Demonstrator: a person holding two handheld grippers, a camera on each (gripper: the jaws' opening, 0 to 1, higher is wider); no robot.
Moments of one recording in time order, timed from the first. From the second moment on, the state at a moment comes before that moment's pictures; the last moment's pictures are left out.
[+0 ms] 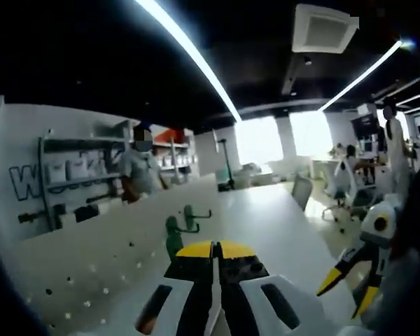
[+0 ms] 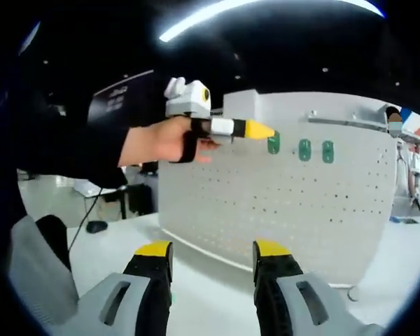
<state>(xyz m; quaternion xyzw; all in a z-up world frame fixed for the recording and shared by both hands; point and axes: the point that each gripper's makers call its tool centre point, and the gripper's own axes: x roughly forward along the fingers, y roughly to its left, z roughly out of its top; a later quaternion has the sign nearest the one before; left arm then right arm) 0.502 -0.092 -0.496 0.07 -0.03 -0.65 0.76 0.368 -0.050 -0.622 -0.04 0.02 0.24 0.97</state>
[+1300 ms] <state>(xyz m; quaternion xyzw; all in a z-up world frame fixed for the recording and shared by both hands) 0.537 -0.102 -0.495 0.10 -0.03 -0.63 0.77 0.372 -0.058 -0.625 -0.03 0.03 0.22 0.97</state>
